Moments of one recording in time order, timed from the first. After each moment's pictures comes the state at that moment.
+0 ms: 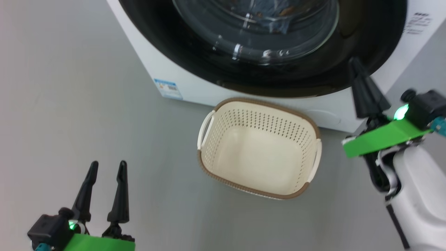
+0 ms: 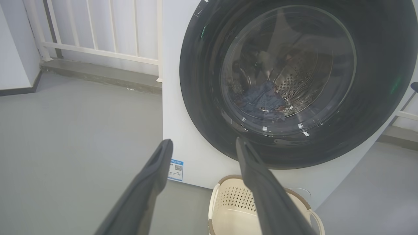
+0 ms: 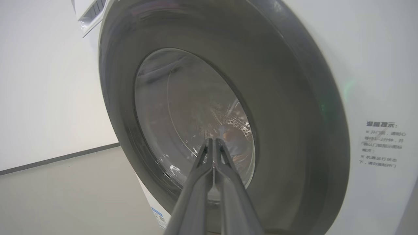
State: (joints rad) left arm -0.08 0.14 -0.12 0.09 -0.43 -0.13 -0.26; right arm -0.51 -0.24 0.22 0.30 0.43 0.13 -0.26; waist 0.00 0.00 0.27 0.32
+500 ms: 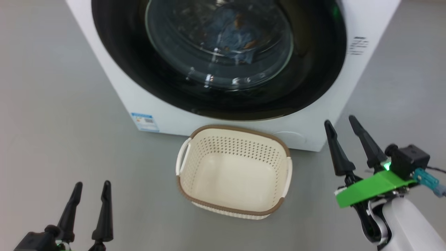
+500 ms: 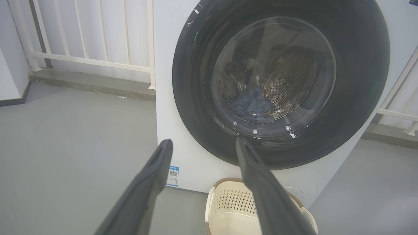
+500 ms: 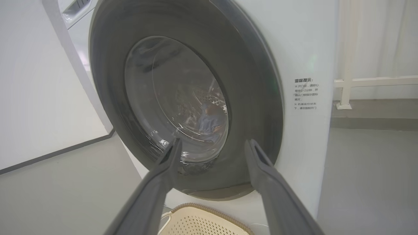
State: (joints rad) left arm -0.01 0.19 -0.07 0.12 -0.43 -0.13 -0.26; right arm -0.28 -0.19 0.20 0.28 0.45 0.13 -0.26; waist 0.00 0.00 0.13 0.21
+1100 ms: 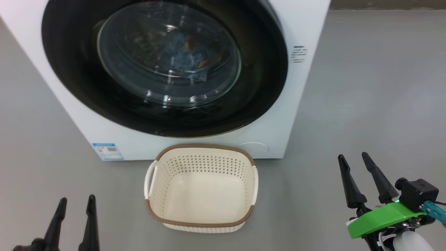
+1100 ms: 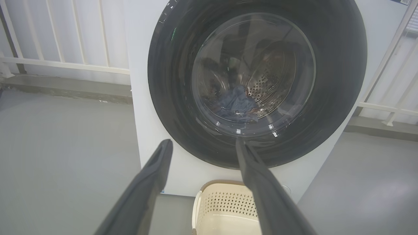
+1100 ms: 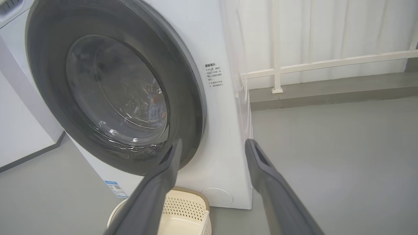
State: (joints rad) left arm 0.04 0.19 0.00 0.15 -0.41 -0.13 -0.26; right arm -0.11 -0.18 0.14 0.27 0.45 0.13 -0.26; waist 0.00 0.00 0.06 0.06
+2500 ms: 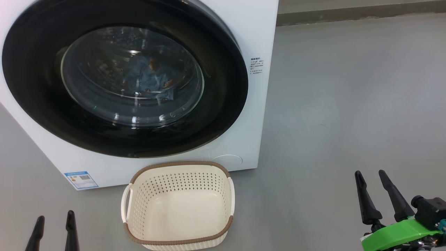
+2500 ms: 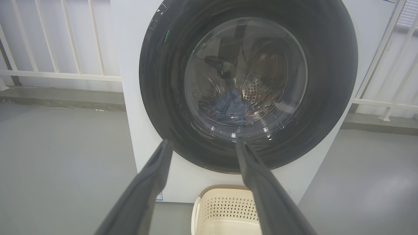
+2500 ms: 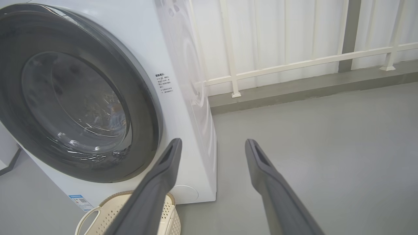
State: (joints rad) left arm 0.11 0.17 0.11 0.15 -0.36 -0.13 -0.26; right arm -0.01 -0.19 0.06 0.25 0.45 0.13 -0.26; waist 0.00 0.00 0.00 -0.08
